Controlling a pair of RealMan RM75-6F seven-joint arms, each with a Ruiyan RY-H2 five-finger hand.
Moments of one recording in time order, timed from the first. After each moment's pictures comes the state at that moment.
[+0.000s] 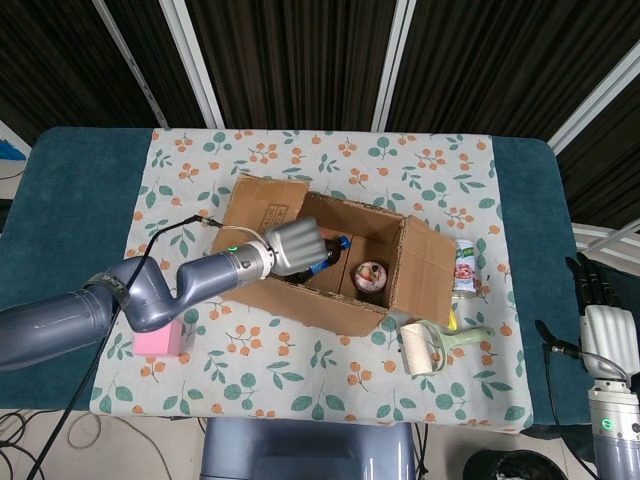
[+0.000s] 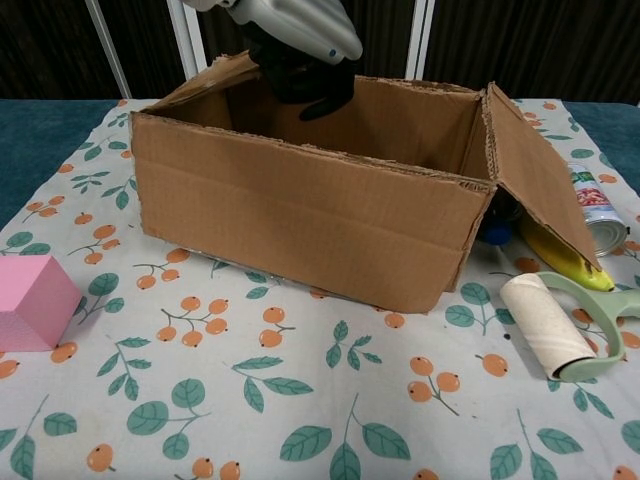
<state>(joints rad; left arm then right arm) -1.48 -1.19 -0.09 -1.46 1.38 0.30 0.24 0.13 -1.22 0.16 -1.55 -1.40 1.52 0.09</state>
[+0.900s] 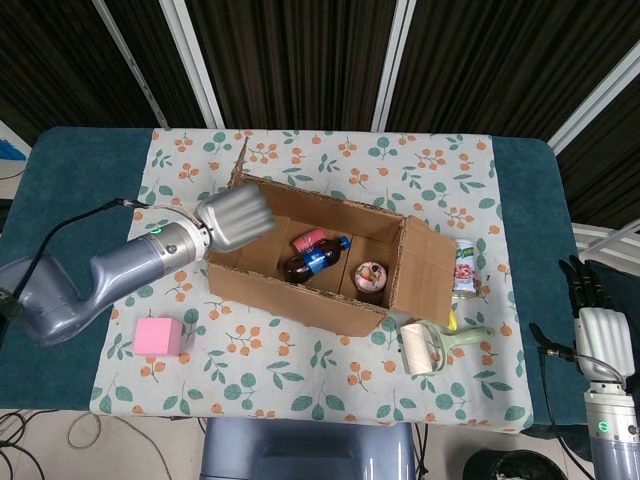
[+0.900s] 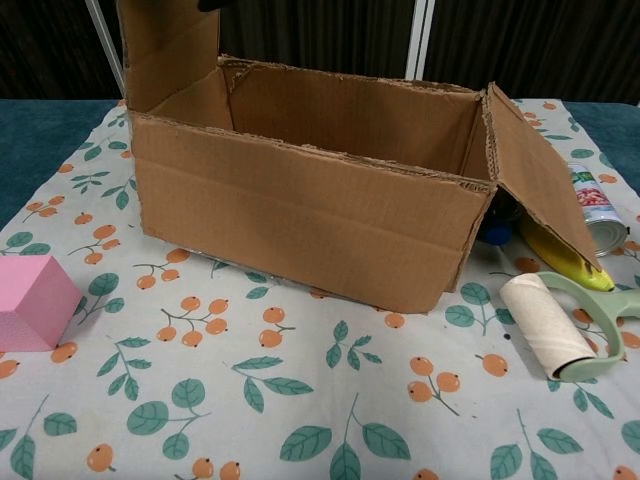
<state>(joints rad) -1.38 -0.81 -0.07 -1.69 1.38 0.37 0.28 0.12 -1.21 0.15 -1.57 -1.42 1.51 0.08</state>
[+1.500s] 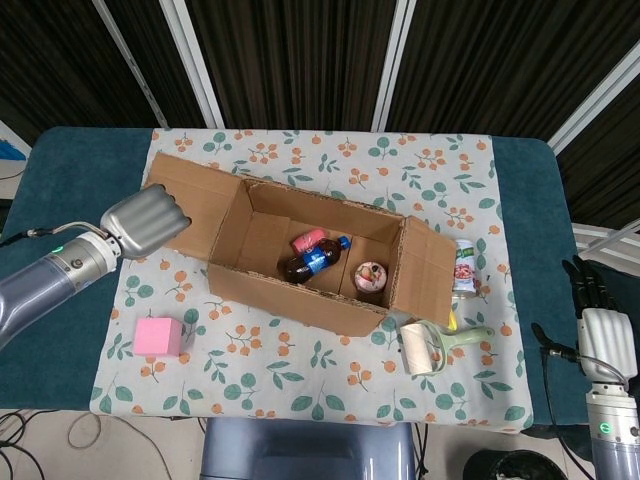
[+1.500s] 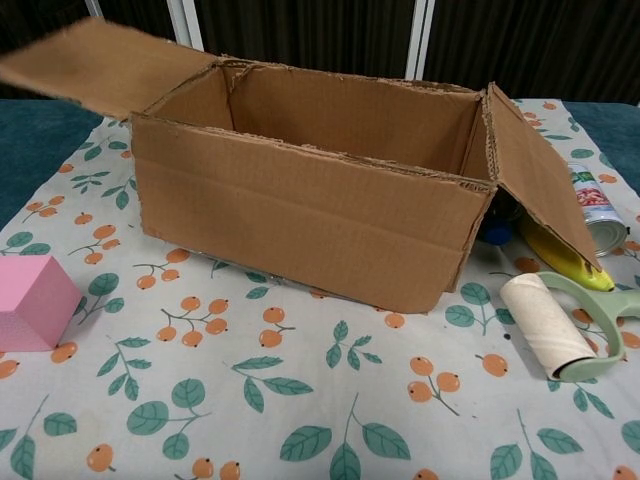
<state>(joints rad) -1.14 -0.65 -0.01 -1.77 1.42 0.50 0.26 0.11 -1.21 0.16 -1.58 -1.42 1.52 0.08</state>
